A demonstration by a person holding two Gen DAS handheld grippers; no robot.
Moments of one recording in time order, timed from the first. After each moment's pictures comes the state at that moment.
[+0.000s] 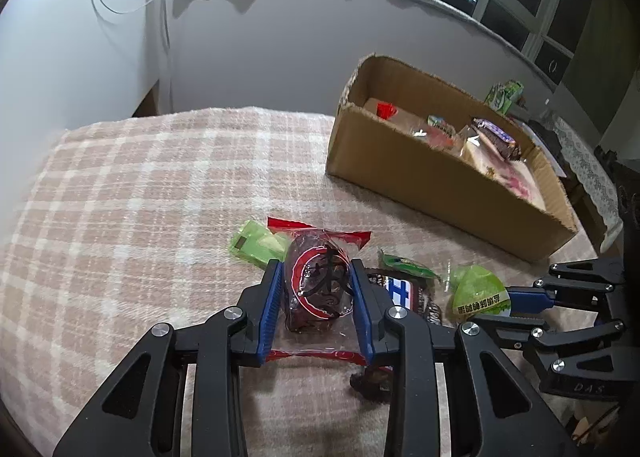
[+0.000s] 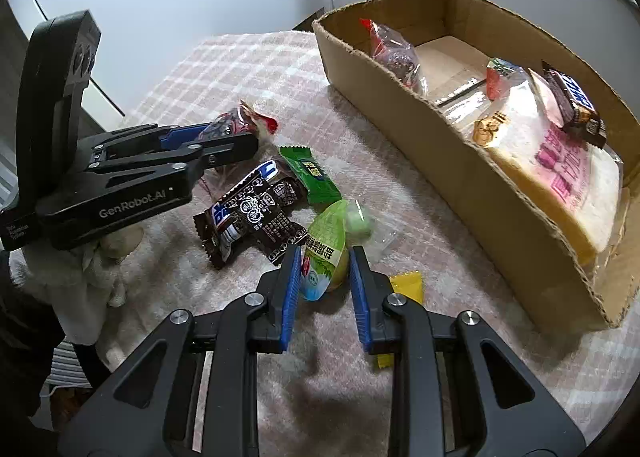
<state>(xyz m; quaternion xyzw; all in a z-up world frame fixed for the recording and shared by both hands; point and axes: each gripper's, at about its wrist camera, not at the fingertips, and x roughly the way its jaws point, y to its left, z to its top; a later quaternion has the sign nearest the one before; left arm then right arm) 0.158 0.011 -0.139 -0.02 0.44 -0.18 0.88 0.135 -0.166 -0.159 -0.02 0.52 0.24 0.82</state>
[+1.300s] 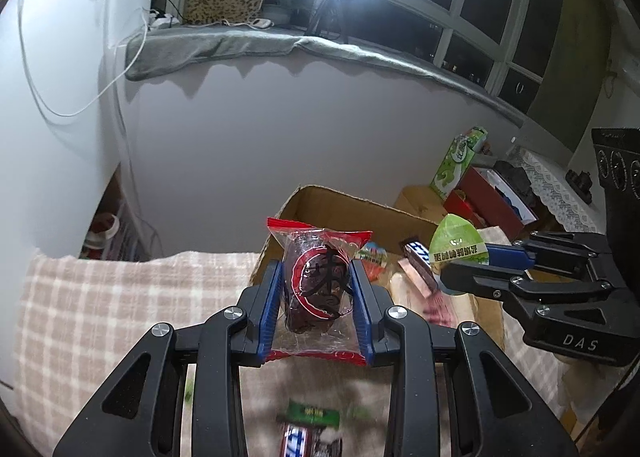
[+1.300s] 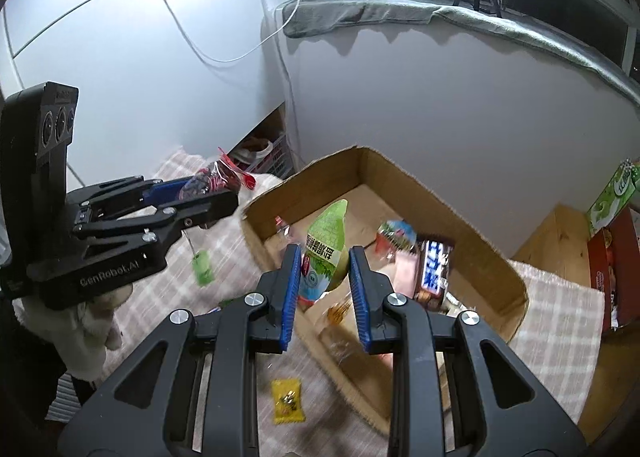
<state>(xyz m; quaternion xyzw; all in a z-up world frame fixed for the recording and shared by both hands) 0.214 -0.048 -0.047 -0.03 0.37 -0.23 0.90 0.203 -0.224 -0.045 -0.02 0.42 0.19 0.89</state>
